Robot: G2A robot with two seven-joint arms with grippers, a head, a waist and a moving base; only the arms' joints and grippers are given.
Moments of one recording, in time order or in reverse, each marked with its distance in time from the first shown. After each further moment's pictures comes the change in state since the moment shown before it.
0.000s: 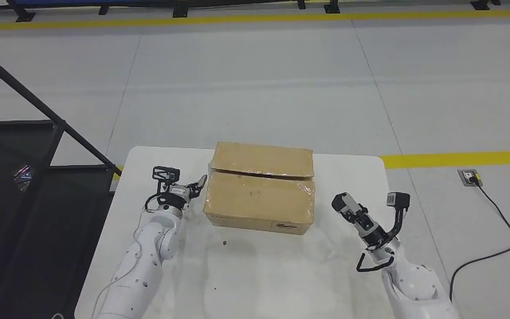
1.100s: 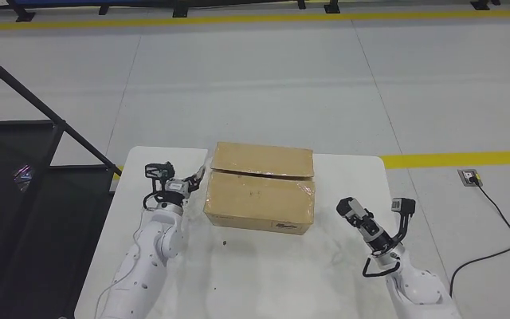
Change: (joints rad) left arm 0.054 -0.013 -0.055 -0.112 -0.091 0.023 0.065; right arm -0.018 0.025 0.003 0.031 0.050 -0.041 0.009
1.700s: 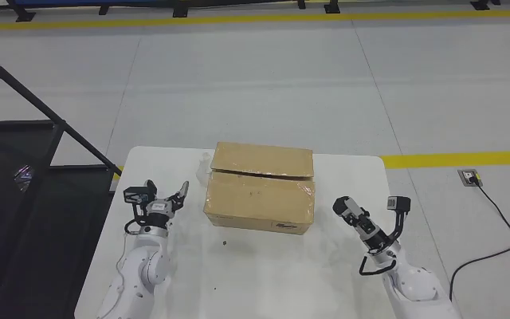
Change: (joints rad) left arm 0.229 0.035 -0.117 -0.201 0.079 0.027 0.028; right arm 0.025 0.005 -0.034 0.023 0.004 -0.011 -0.008
